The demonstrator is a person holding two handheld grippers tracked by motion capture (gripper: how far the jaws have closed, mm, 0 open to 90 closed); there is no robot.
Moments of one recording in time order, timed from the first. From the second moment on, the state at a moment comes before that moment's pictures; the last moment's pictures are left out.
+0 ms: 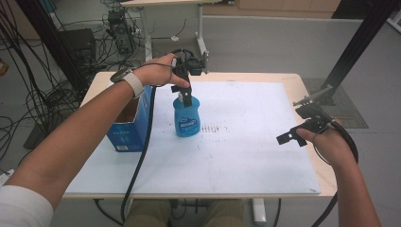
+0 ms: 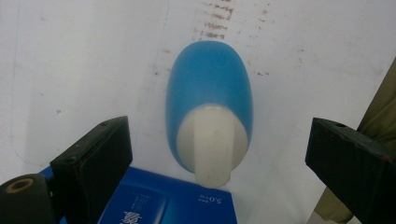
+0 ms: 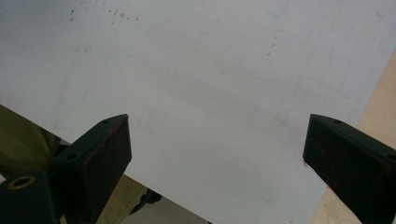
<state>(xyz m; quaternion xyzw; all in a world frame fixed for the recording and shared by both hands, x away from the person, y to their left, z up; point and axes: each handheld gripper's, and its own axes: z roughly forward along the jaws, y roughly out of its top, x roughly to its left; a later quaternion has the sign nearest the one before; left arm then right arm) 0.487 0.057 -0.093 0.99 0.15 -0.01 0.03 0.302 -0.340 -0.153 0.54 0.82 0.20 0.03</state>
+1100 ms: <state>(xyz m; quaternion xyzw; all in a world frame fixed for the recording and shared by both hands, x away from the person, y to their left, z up) 0.486 0.057 -0.092 0.99 0.16 -0.01 0.03 0.305 -0.339 -0.154 0.54 0.82 0.20 0.03</state>
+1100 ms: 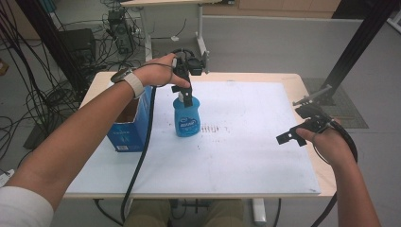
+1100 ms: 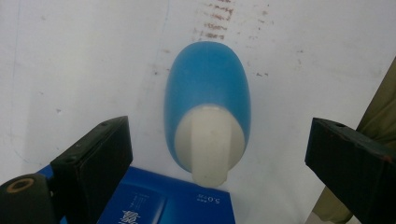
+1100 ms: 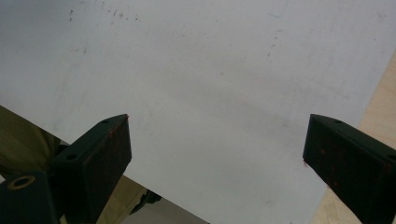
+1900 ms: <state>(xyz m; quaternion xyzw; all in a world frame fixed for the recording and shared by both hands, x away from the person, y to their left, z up) 0.485 0.058 -0.092 0.99 0.16 0.00 0.03 0.304 -0.340 -0.153 0.54 0.82 0.20 0.03</state>
